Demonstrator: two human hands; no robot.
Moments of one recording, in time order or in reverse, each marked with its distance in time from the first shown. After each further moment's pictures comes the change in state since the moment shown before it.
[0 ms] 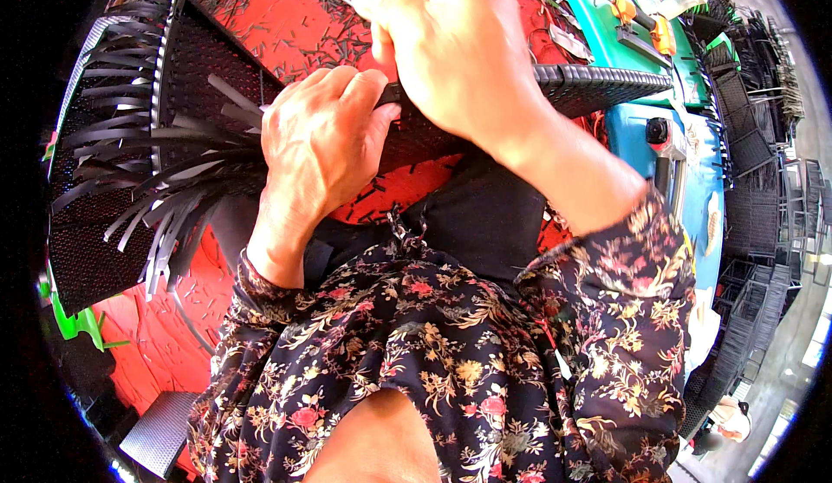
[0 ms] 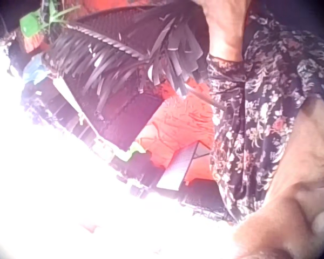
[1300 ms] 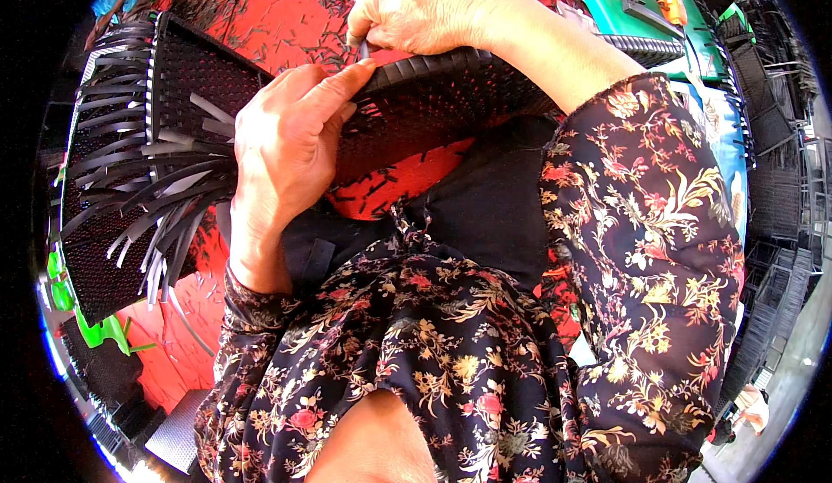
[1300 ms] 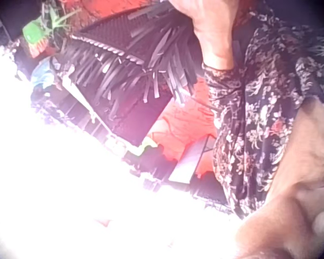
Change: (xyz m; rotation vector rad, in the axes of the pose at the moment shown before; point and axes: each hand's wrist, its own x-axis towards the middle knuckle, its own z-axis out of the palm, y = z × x) left_hand 0.000 -0.002 -0.003 0.008 -0.036 0.103; right_hand 0.067 0.087 -0.038 -0.794 -0.649 -0.616
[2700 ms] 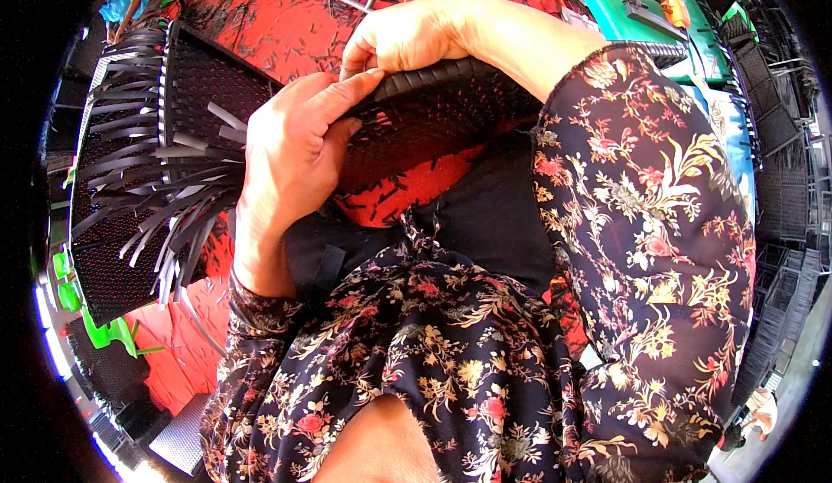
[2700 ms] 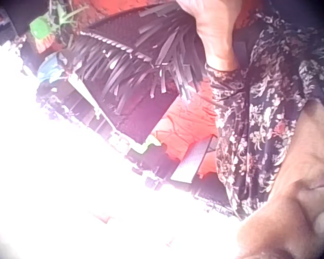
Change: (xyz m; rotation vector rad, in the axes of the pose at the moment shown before) left_hand 0.004 -0.002 -0.006 -0.139 -0.105 -0.057; right_hand 0.014 -0.013 0.006 0.802 -0.423 0.434
